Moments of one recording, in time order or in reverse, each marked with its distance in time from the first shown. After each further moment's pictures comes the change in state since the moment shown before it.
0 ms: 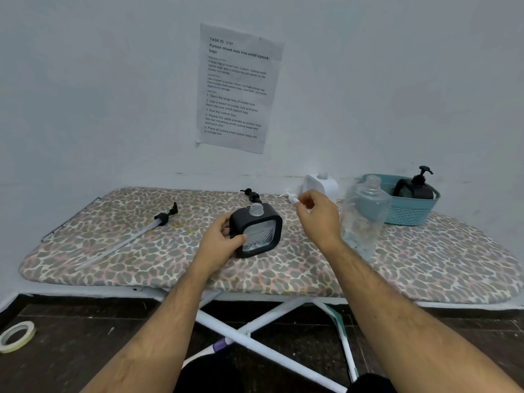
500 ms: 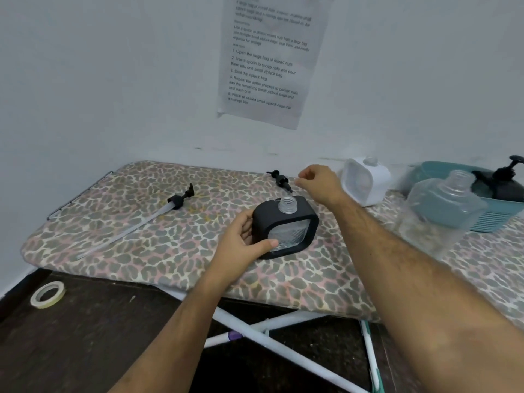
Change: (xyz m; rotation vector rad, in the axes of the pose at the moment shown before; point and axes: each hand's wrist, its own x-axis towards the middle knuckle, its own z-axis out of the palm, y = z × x) left_hand 0.006 -0.022 0.001 -0.193 -0.064 -0.016; right_hand 0.105 0.018 0.101 0.021 -0.403 0.098
